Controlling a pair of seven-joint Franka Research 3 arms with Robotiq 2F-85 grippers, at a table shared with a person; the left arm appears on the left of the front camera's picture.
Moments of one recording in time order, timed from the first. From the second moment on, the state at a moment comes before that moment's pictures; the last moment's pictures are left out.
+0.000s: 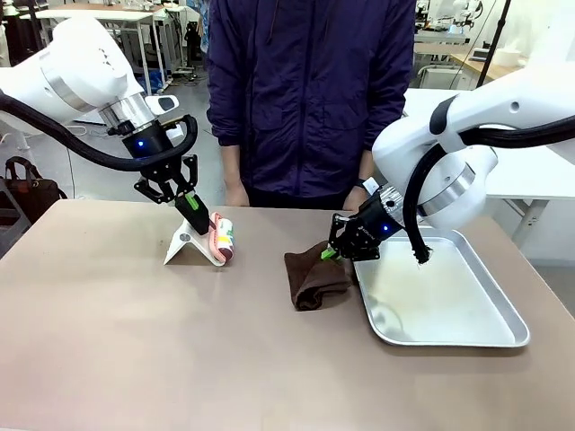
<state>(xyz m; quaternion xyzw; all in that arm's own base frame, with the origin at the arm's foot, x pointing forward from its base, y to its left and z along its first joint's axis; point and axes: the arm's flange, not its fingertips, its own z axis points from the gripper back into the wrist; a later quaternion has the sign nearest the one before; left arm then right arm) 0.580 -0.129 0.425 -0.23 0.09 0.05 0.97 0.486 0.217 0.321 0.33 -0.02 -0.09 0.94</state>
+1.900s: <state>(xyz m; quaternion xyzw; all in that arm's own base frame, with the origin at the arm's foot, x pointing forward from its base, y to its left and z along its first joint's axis) 0.614 -0.095 0.414 -0.23 0.12 0.05 0.96 0.487 0.213 0.325 0.33 -0.02 -0.08 0.94</state>
